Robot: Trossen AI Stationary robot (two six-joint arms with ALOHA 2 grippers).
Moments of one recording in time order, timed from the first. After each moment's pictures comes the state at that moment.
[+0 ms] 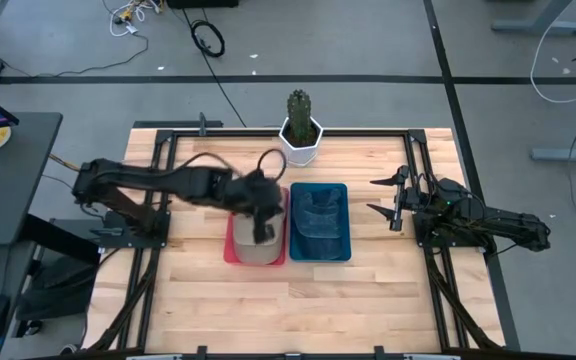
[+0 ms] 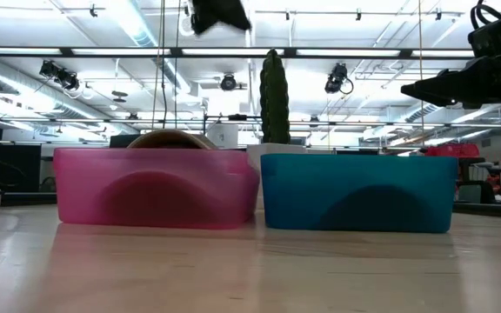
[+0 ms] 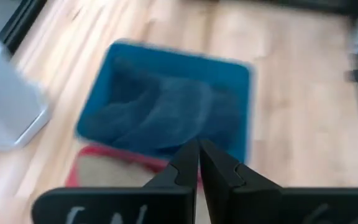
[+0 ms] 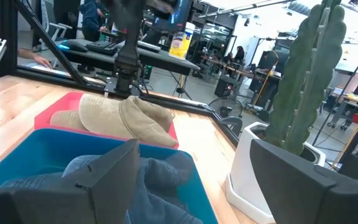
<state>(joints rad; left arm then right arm) -0.10 1.53 1.47 -0.71 -0.18 -0.24 -0.22 0.00 0.04 -0.02 -0.06 -0.29</state>
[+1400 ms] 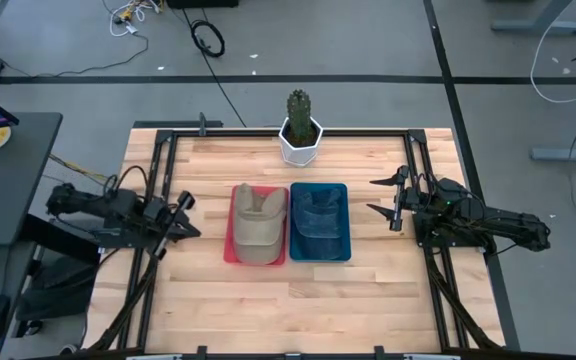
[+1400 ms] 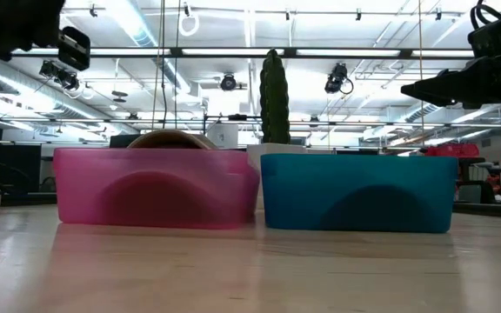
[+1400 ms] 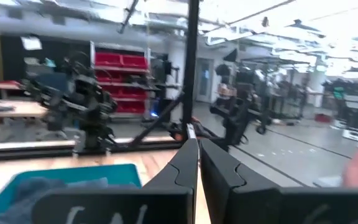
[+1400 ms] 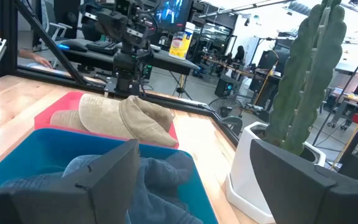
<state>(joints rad) -0.26 0.00 0.08 0.16 0.07 -0.09 -0.22 0.00 0.04 -0.02 -0.06 -0.29</state>
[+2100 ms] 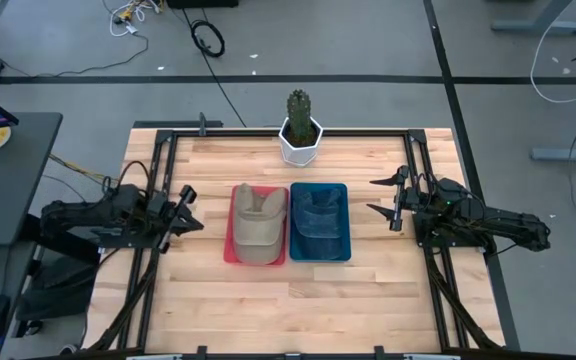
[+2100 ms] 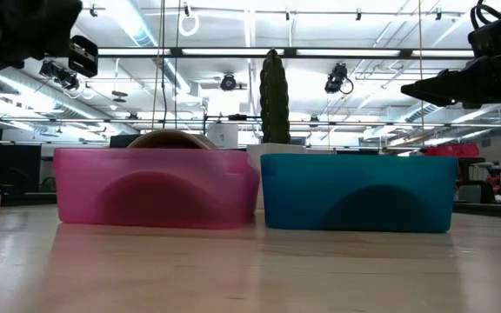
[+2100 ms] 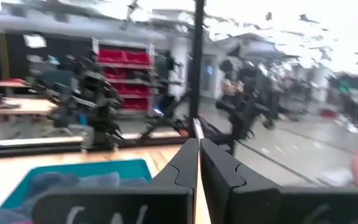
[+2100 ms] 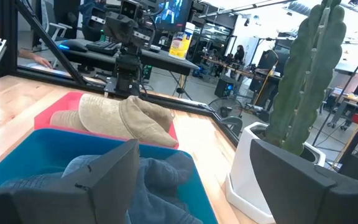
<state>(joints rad) -0.01 0.00 0.07 0.16 0.30 -0.13 -0.22 0.00 0.04 -0.02 -0.06 -0.29</state>
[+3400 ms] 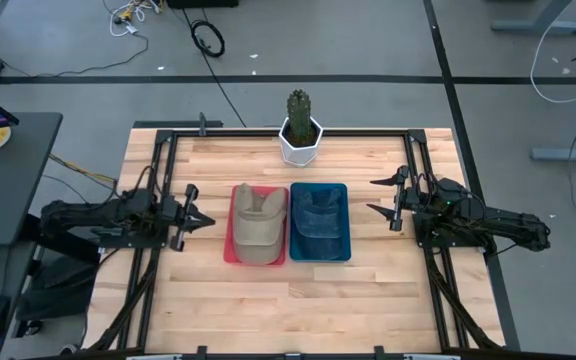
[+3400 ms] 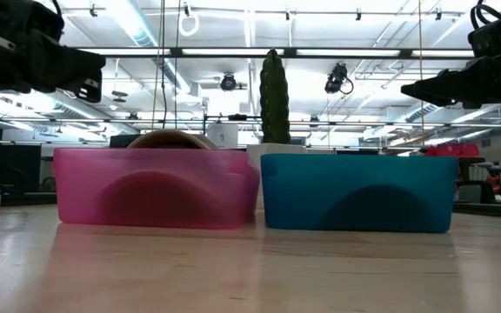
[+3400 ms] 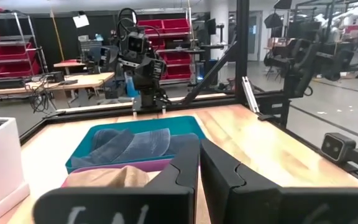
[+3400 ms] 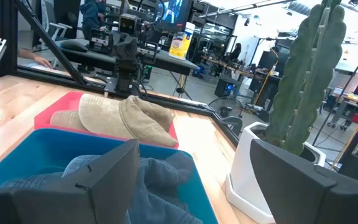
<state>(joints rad) -0.01 0.01 0.01 0.05 0.14 0.05 -0.22 0.00 0.04 -0.02 -0.06 -0.29</state>
